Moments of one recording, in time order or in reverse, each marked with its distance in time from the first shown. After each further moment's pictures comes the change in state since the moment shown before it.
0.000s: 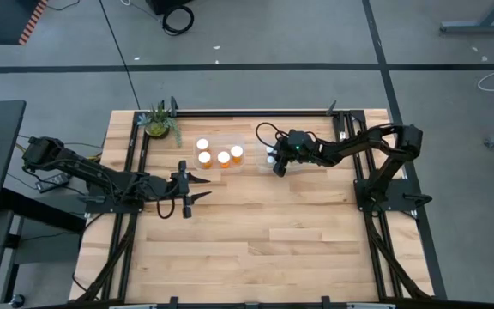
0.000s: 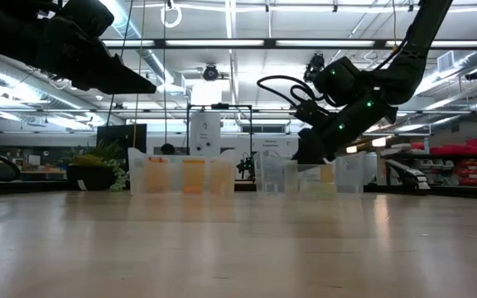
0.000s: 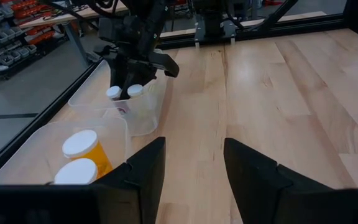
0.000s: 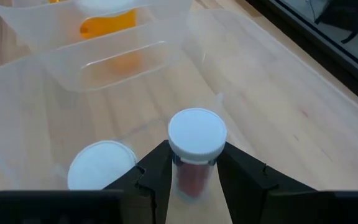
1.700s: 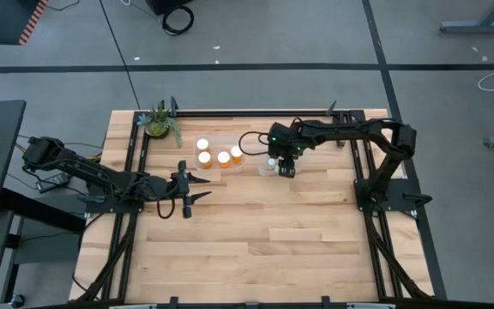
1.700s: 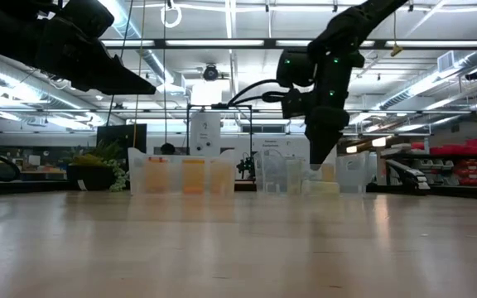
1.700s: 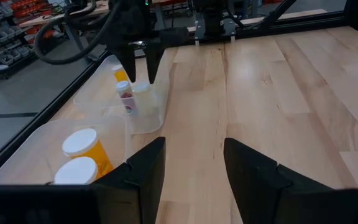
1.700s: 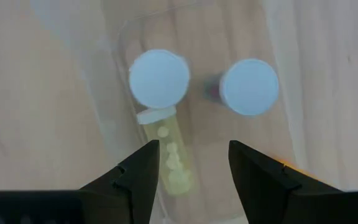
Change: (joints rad) left arm 0.000 0.000 0.000 -0.008 0.000 0.000; right arm 0.035 0.044 0.553 -1.202 -0.066 -0.158
